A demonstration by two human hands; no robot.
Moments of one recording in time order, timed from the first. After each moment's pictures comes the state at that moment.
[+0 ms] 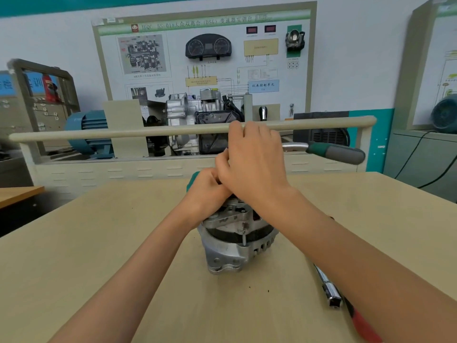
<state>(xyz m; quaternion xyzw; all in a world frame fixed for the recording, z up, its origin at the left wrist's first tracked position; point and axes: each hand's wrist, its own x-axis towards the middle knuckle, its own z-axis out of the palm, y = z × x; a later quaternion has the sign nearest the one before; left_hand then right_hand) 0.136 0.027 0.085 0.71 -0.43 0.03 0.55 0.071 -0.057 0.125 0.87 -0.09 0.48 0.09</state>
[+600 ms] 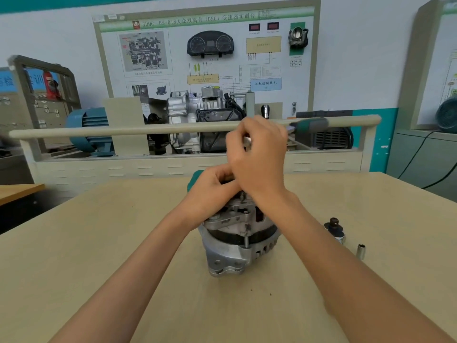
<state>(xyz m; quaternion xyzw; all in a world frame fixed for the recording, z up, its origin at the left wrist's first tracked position) 0.135 0.026 0.086 0.67 -0.49 0.00 0.56 0.084 -0.056 0.123 0.73 0.02 0.62 -0.27</state>
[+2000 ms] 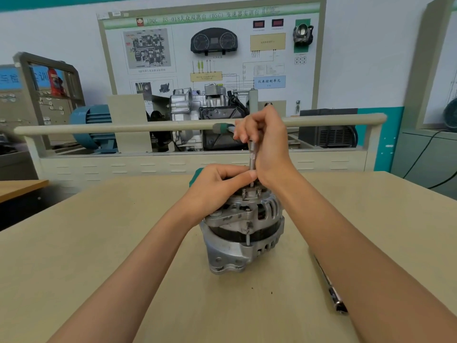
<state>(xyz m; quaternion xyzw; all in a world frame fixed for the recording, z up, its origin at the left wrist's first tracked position) 0.133 0.027 0.086 0.71 -0.45 -0.01 0.55 0.098 -0.076 0.135 0.59 0.17 0.39 -0.69</state>
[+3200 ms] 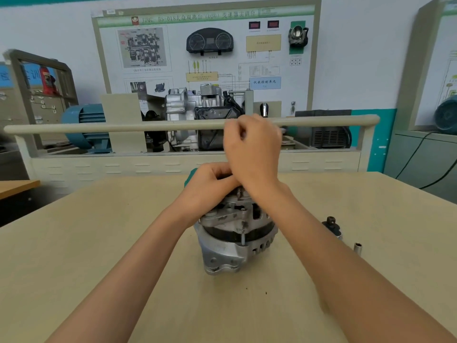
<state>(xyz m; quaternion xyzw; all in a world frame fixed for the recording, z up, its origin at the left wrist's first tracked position) 0.133 0.025 0.087 0.72 -0.43 0.01 0.55 0.097 -0.061 0.123 0.75 -0.02 0.59 -0.29</state>
